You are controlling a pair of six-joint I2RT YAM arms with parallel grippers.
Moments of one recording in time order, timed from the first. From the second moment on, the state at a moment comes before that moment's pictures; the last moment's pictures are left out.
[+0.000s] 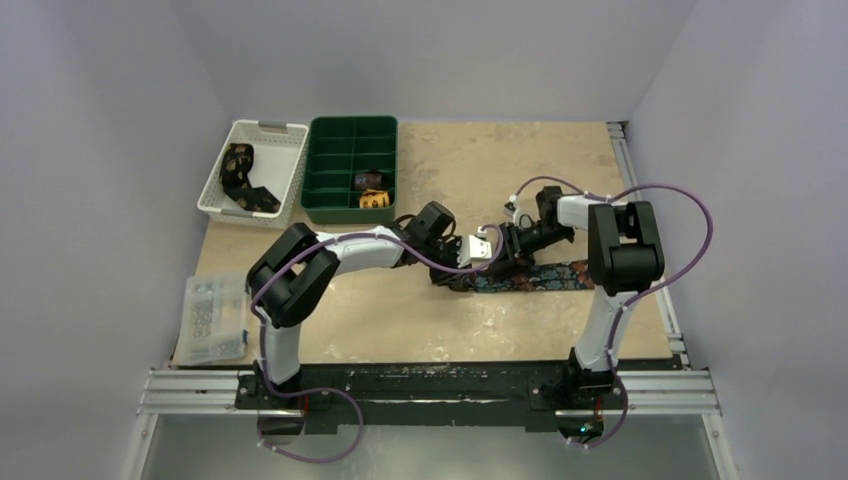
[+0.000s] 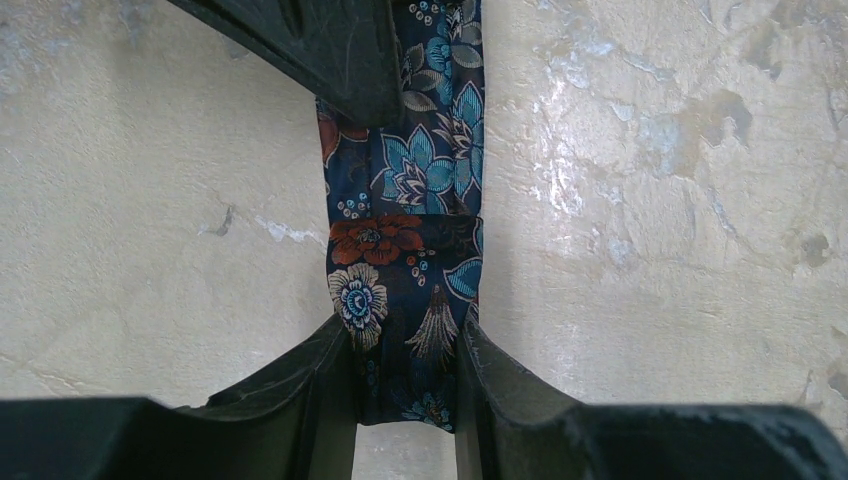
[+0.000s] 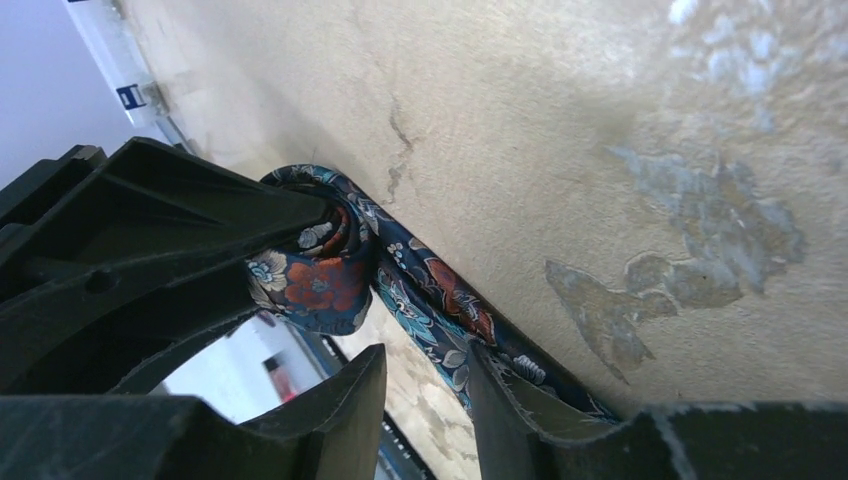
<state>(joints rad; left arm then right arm) -0.80 1.92 1.17 -0.15 0.53 0.55 0.07 1.99 1.13 -0.77 -0.87 -0.05</state>
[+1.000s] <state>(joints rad) -0.86 1.97 1.30 -0.32 0.36 0.52 0.19 1.93 1.02 -0.49 -1.03 0.11</state>
